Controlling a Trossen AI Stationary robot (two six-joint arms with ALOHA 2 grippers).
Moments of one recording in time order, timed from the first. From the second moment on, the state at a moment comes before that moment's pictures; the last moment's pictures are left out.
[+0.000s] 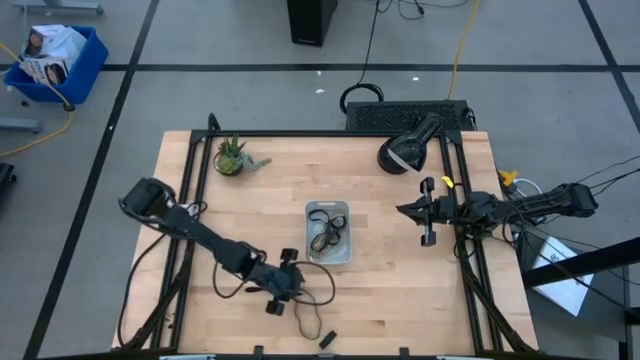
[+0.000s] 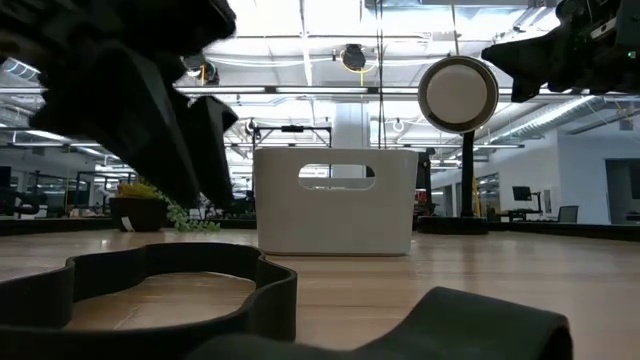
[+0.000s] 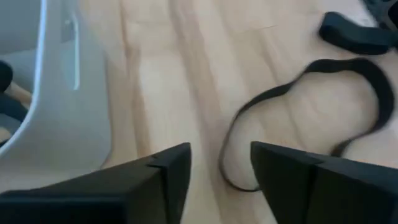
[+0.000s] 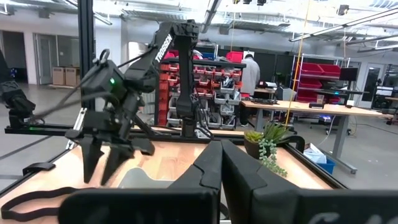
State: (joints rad) left arm -0.50 1.75 0.88 0.05 -0.15 -0.19; right arm 0.12 0.38 0.02 0.54 0.16 -0.09
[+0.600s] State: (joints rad) left arm -0.47 1.86 0.88 0.09 -0.04 -0.21; right arm 0.12 0.38 0.02 0.53 0.16 -0.09
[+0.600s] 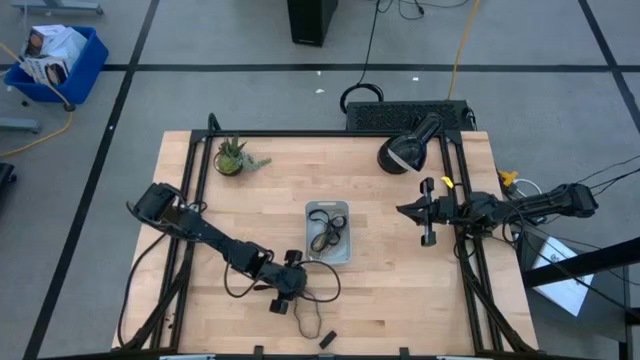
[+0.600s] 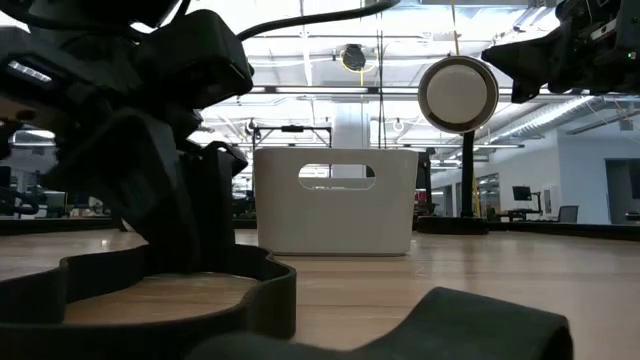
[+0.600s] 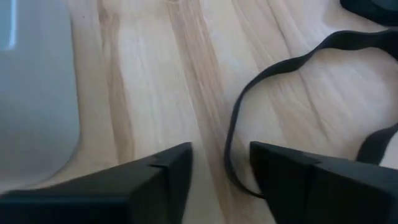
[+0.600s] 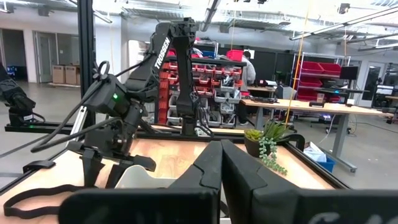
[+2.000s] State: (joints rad) left arm -0.32 0.77 0.06 0.68 -0.32 0.11; right arm 0.12 0.39 0.02 0.53 0.16 -0.11
